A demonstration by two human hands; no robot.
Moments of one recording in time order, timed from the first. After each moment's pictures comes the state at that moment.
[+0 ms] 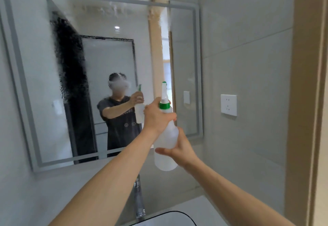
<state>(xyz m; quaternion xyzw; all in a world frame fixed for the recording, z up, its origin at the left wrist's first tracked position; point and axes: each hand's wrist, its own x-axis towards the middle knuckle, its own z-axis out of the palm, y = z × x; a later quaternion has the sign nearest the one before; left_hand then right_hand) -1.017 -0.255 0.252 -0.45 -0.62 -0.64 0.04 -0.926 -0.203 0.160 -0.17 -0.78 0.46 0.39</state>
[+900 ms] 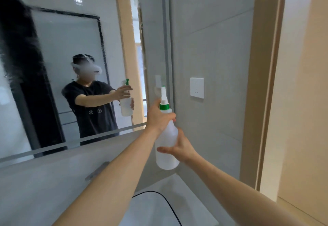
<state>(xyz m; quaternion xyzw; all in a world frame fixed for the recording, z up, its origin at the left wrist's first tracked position) -0.952 -0.180 0.196 -0.47 -0.62 -0.63 -0.09 -0.854 -0.139 0.108 -0.31 -0.77 0.44 0.34</state>
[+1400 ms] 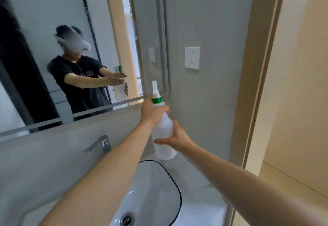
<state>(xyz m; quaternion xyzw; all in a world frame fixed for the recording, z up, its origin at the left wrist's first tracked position) -0.951 -0.188 0.123 -0.41 -0.64 -0.63 -0.15 -0.841 -0.161 0.050 -0.37 -0.77 0.45 0.28</state>
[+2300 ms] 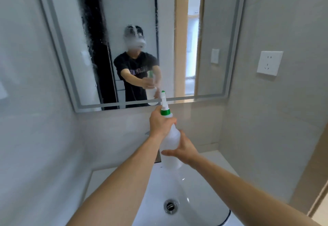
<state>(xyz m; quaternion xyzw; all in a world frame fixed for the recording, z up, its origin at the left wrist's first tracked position) -1.060 -0.335 0.089 -0.29 -0.69 -0.66 -0.06 -0.960 -0.277 0.023 -0.26 -0.83 0.45 0.19</state>
